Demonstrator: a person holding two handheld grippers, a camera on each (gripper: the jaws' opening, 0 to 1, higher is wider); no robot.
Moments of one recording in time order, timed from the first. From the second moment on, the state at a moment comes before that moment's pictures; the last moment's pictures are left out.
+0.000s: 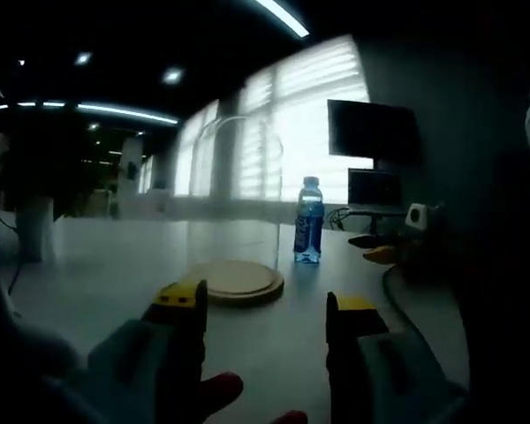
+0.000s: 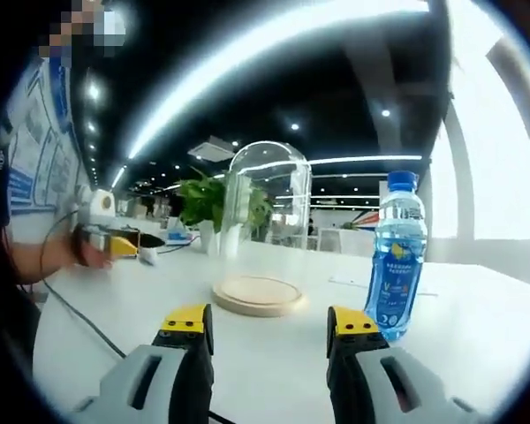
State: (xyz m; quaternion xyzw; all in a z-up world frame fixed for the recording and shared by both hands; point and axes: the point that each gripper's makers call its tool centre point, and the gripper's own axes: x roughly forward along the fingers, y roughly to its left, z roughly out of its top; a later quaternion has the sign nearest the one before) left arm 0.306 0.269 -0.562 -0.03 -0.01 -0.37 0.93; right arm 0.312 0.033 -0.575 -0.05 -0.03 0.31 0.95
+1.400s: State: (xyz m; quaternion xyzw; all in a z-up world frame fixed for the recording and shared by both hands) left arm 0.303 0.268 -0.560 -0.02 -0.02 -0.35 0.94; right arm 0.312 0.029 -0.567 -0.03 -0.04 0.31 0.95
